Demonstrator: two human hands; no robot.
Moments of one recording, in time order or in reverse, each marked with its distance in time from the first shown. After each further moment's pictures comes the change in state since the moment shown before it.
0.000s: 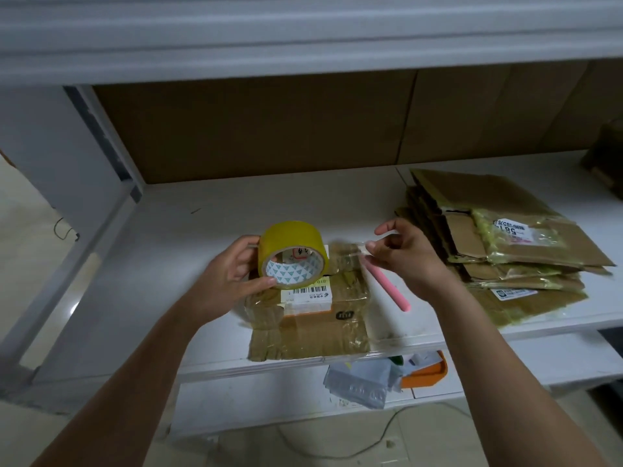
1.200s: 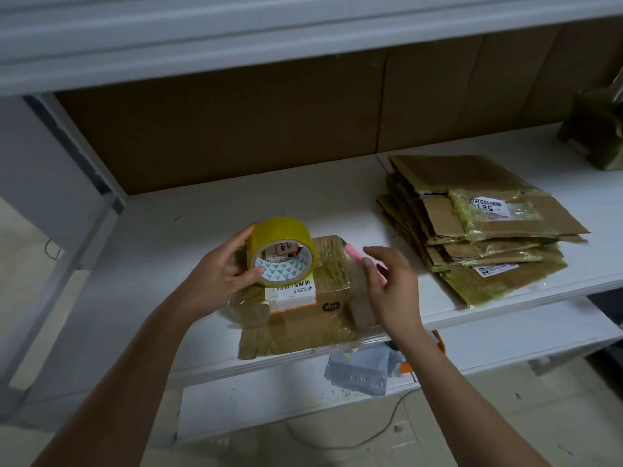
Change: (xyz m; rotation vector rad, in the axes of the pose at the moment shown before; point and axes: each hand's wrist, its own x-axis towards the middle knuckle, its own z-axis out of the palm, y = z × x) left_hand 0.003 0.024 0.014 0.135 -0.071 -0.028; right_hand -0.045 0.065 0.013 -0.382 0.423 -0.432
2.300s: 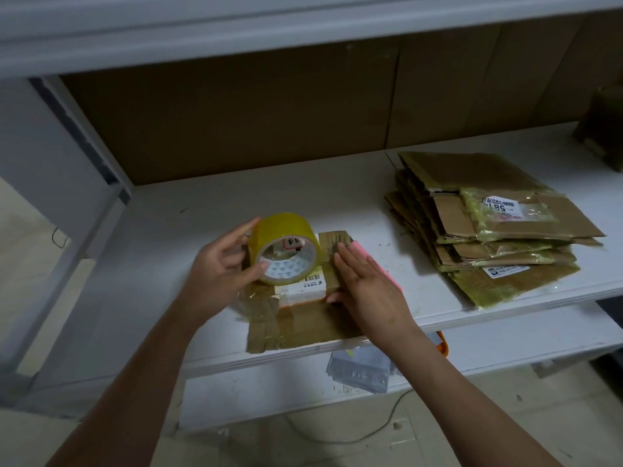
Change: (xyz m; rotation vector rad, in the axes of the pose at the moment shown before) left_hand -0.011 -0.009 0.005 -0.158 0.240 0.042; right_hand -0.004 -0.022 0.013 -0.652 -0.537 -0.298
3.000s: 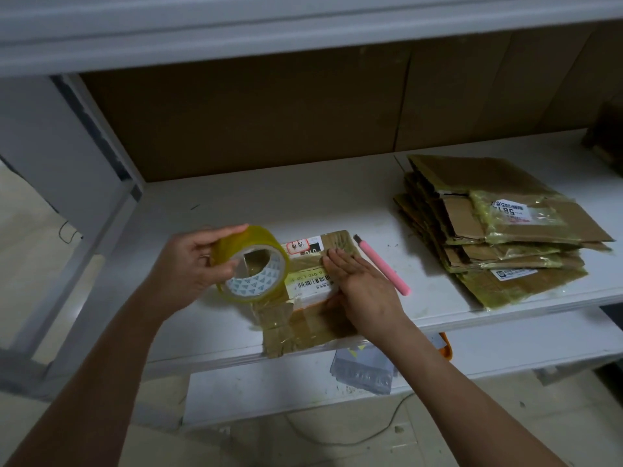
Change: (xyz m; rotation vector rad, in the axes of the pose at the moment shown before) left_hand -0.010 0.014 -0.048 0.073 -0.087 0.147; right_hand 0.009 -0.020 0.000 -0.032 -0.063 -0.085
